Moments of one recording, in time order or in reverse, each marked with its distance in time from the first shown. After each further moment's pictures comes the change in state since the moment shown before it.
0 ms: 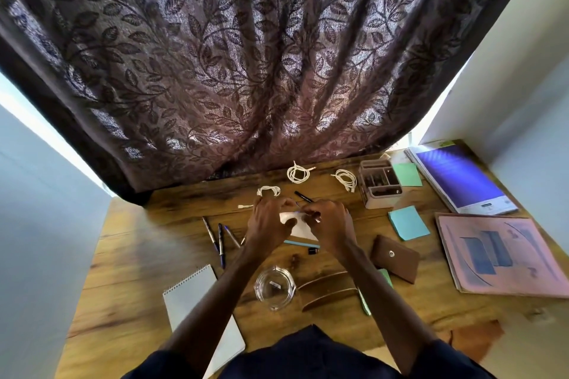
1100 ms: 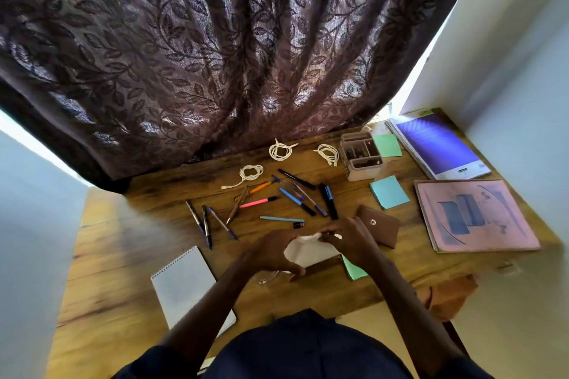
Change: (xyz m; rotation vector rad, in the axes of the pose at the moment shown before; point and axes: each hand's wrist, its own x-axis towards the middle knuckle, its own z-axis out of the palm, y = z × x) left_hand -0.058 -0.024 0.068 -0.038 -0.786 0.079; right_hand -0.092 0.075 -0.022 0.044 -0.243 0.017
